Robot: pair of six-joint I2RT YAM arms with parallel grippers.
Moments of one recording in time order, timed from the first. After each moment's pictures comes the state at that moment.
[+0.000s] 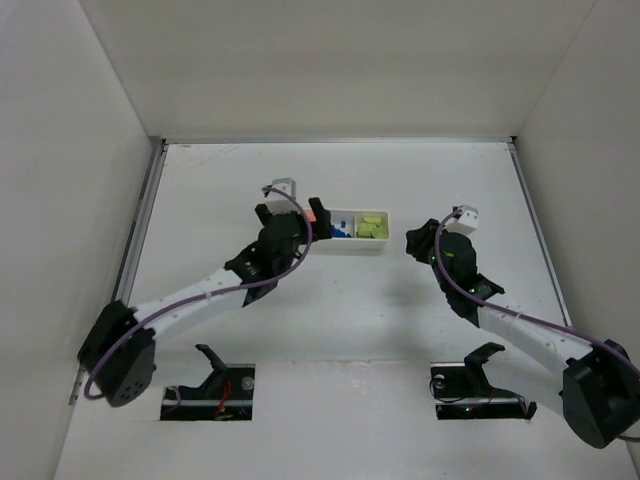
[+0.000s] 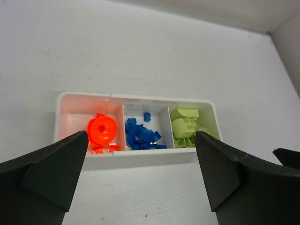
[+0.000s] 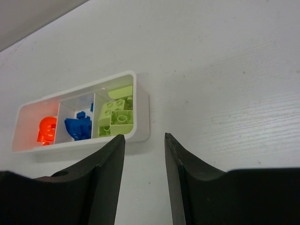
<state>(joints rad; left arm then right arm) -0.79 1.32 0.78 0.24 -0.50 -0.50 0.50 1.01 0.44 0.26 0.39 0.61</state>
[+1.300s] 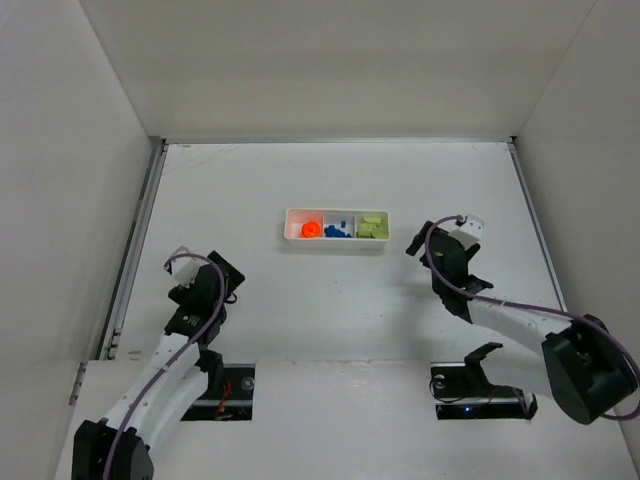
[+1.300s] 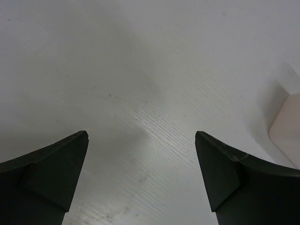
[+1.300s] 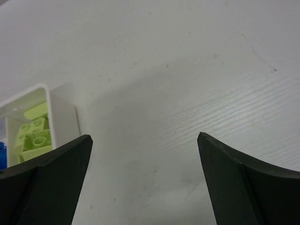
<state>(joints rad) -0.29 0.62 0.24 -0.30 -0.55 -0.85 0.48 1.12 0.39 0.27 0.63 0.63</state>
